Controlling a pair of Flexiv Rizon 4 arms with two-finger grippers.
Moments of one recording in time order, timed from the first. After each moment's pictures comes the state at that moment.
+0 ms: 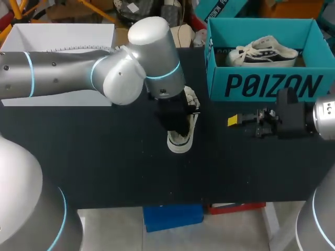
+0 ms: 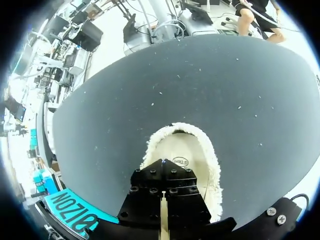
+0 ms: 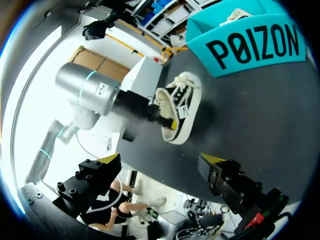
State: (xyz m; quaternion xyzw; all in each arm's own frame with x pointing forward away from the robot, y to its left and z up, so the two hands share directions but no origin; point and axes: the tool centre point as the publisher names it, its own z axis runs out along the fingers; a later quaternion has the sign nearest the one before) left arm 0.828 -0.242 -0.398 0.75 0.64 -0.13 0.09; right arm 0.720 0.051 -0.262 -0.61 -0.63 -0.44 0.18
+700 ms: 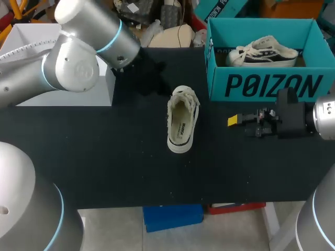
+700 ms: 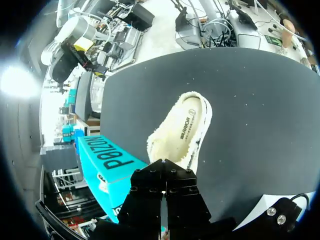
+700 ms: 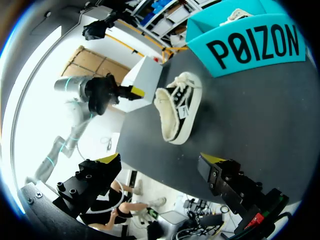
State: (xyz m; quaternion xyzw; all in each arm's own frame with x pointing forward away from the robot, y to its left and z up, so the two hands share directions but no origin) left arm 0.897 -0.189 -0.284 0.61 0.72 -0.20 0.24; right arm 0.720 0.051 -0.262 -0.61 -0.63 -0.44 0.18
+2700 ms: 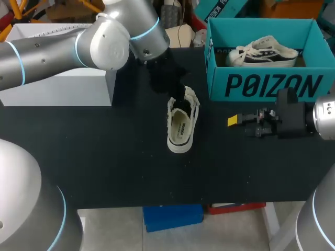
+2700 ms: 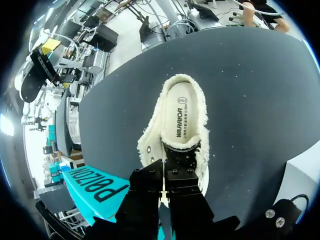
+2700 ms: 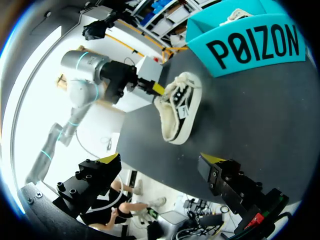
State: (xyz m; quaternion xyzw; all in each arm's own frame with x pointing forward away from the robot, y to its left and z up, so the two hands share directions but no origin) left arm 0.911 -0.228 -0.324 0.75 0.63 -0.17 0.14; right arm 0.720 0.051 -0.262 -0.61 -0.63 -0.44 0.18
